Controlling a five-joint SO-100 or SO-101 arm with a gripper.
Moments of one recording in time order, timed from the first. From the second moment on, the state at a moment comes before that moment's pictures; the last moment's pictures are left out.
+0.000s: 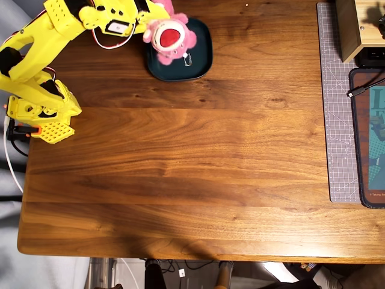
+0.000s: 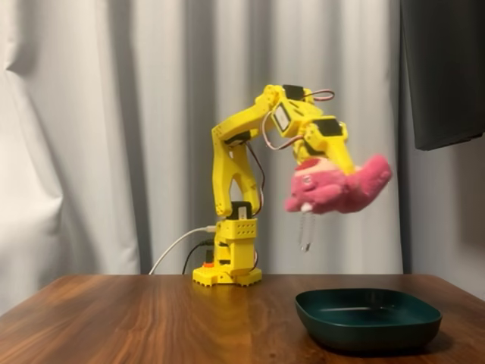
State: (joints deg) arm 32.1 108.1 97.5 59.4 2.5
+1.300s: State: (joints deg) arm 33.4 108.1 100.2 58.0 2.5
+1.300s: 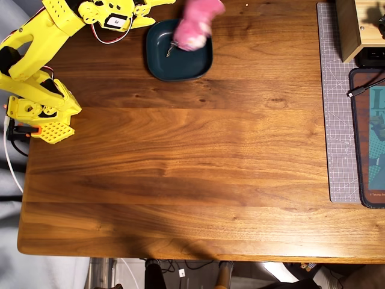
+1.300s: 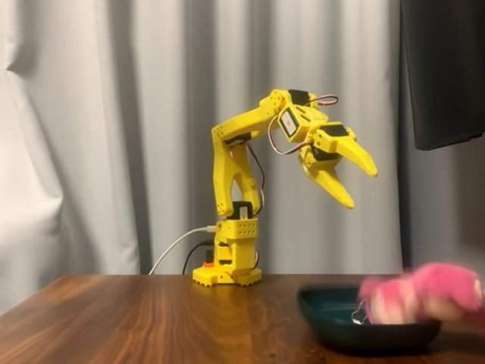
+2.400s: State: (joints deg) arm -10.3 143.0 116.5 70.8 -14.6
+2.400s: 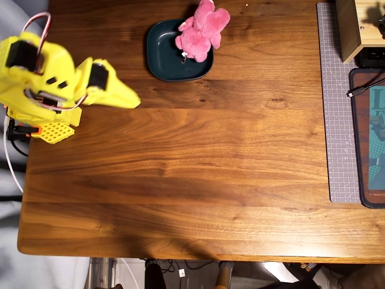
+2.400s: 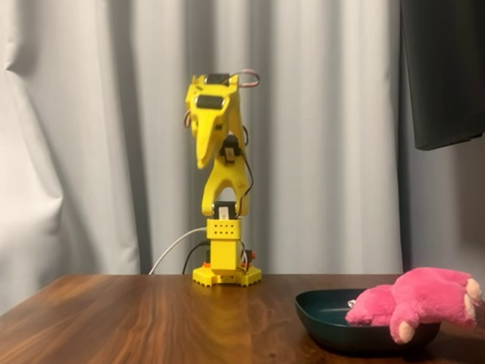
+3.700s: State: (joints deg) arm -0.4 192.2 177.0 70.7 -4.7
